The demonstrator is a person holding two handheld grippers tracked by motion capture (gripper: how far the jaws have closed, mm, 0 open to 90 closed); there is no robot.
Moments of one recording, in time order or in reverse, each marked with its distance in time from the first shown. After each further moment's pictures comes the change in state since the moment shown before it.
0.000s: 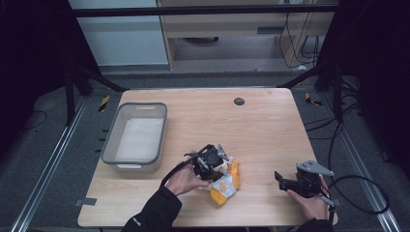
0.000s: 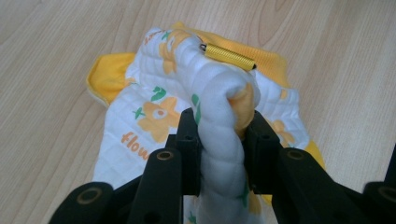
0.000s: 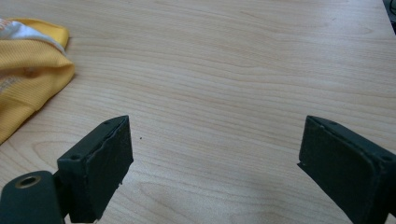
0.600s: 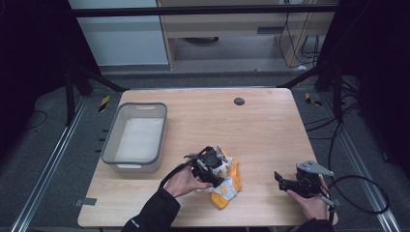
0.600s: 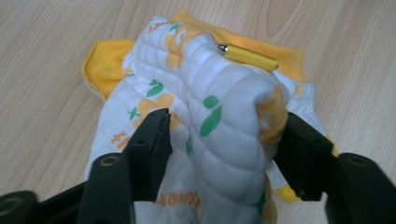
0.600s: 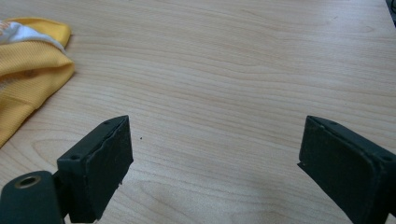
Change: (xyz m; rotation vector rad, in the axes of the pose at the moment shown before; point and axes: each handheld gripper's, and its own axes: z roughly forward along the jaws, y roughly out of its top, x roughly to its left) left arm 0.002 -0.008 0.008 0.001 0.014 -0.022; right arm 0.000 -0.001 0.001 0.004 0.004 -0.001
